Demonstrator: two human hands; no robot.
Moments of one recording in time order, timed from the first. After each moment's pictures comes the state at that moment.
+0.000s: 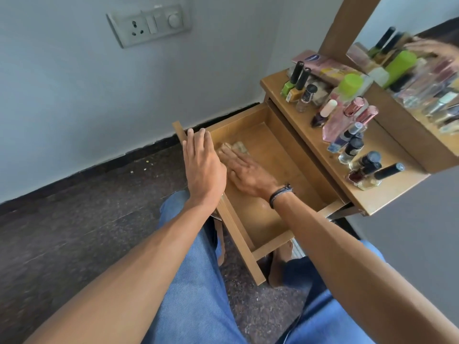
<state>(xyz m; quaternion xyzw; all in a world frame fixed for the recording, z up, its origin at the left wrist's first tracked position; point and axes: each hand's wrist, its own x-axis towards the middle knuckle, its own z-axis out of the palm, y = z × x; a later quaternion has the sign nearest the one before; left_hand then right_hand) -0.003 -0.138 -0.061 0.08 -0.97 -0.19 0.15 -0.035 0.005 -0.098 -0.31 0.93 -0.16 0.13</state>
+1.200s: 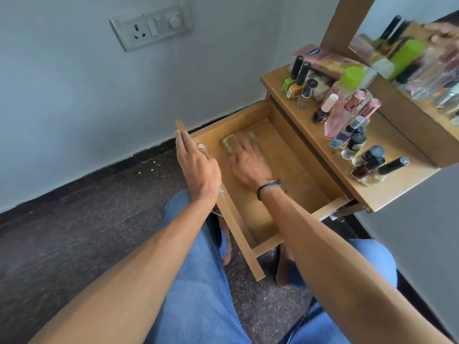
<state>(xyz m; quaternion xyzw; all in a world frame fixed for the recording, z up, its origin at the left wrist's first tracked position) -0.005 -0.136 -0.062 0.23 -0.87 -0.40 0.18 -0.049 -0.016 -0.104 -0.17 0.96 -0.20 0.03</state>
